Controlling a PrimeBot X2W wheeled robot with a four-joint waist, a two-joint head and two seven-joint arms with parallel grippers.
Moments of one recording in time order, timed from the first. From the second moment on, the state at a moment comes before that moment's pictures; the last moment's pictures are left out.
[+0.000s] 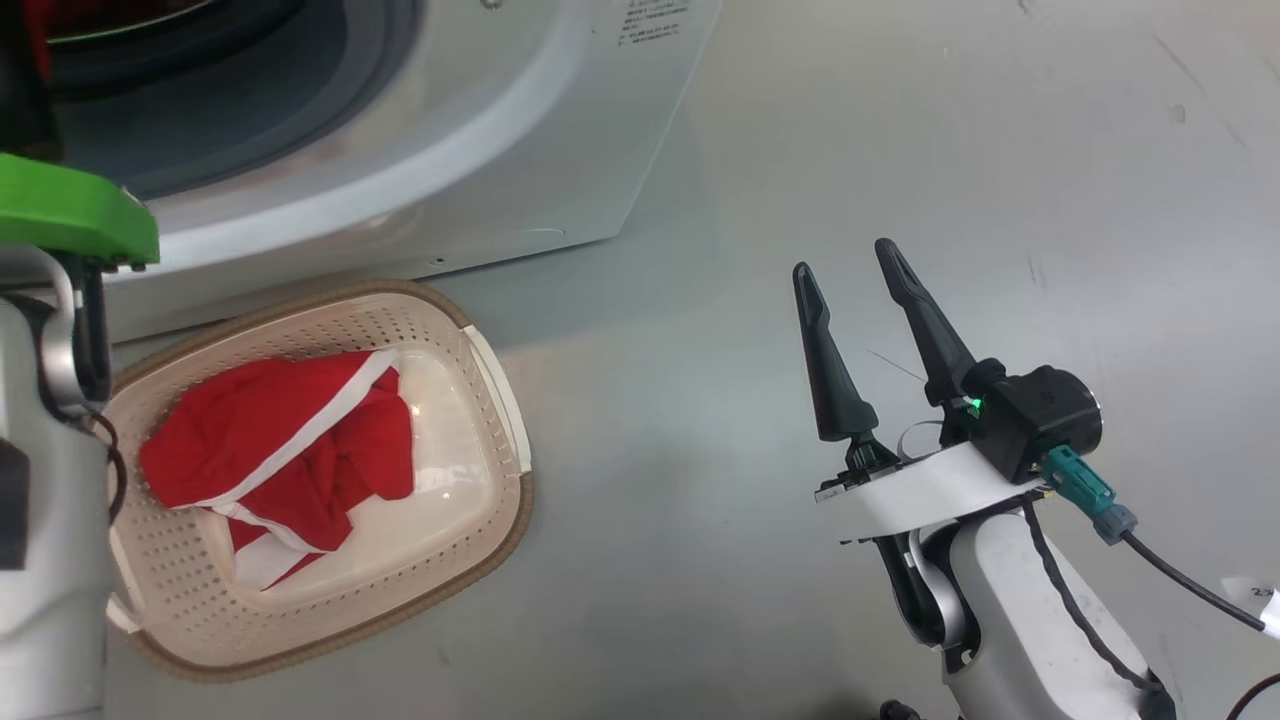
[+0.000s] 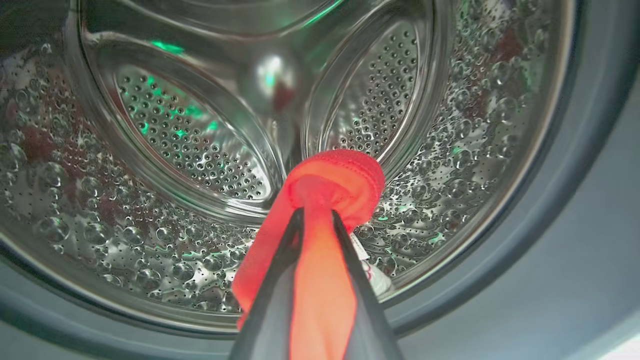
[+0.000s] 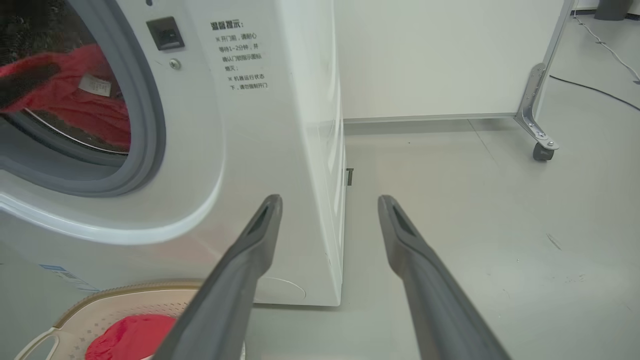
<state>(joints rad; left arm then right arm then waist) -0.73 0.23 -0.04 0.34 -0.28 0.03 -0.12 -0.28 -0.05 0.42 0.07 0.35 -0.07 -0.26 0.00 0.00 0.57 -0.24</state>
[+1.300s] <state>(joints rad) -0.40 0.15 -0.11 -0.03 -0.19 0.09 -0.24 -0.08 -0.05 0.34 0.13 0.29 -0.02 -0.26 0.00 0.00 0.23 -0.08</state>
